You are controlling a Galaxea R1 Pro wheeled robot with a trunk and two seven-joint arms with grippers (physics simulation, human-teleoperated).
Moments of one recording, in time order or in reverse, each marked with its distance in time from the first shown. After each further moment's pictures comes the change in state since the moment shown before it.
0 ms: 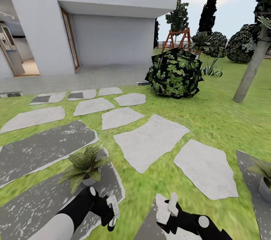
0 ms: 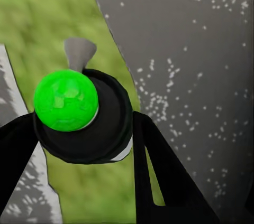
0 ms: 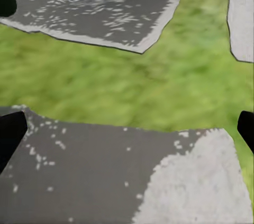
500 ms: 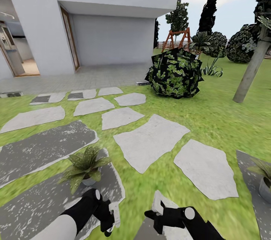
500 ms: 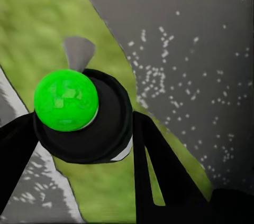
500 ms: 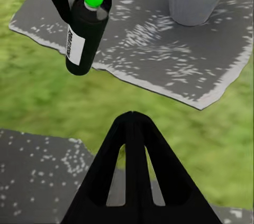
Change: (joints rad) left arm 0.003 -0.012 -0.121 0.011 -0.069 0.006 -0.006; right arm -0.016 0.083 0.048 -0.088 0.023 0.000 0.208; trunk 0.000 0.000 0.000
